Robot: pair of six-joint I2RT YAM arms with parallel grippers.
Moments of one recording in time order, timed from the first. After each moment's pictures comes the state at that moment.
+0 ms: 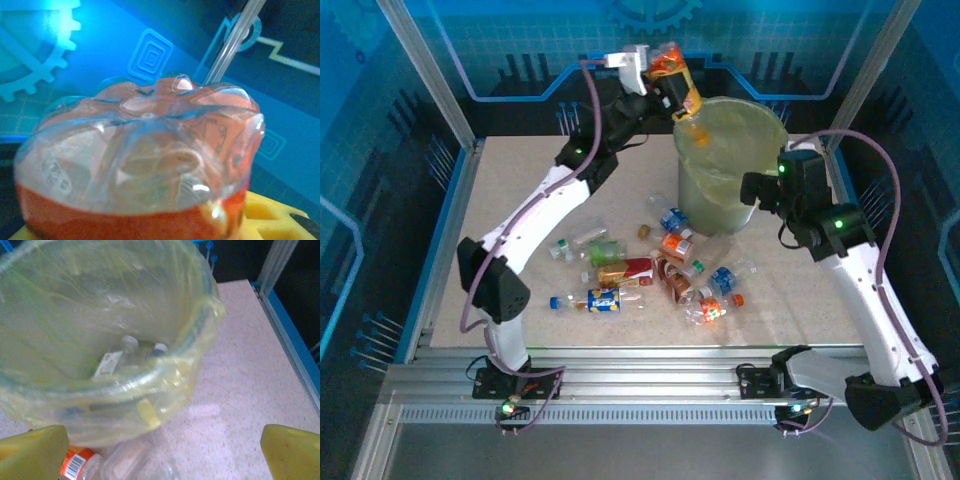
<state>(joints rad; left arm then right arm) -0.55 1.89 1.98 0.12 0.11 -0.48 0.32 1.12 1.39 -0.93 0.37 0.35</state>
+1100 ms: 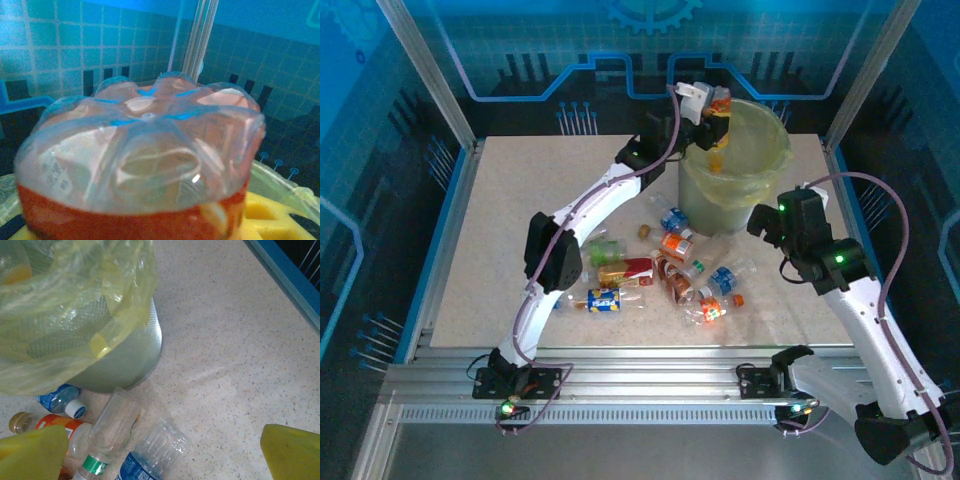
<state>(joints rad) -0.60 2.32 2.28 0.03 0.20 -0.17 0.32 0.95 1.14 -0.98 0.39 0.60</state>
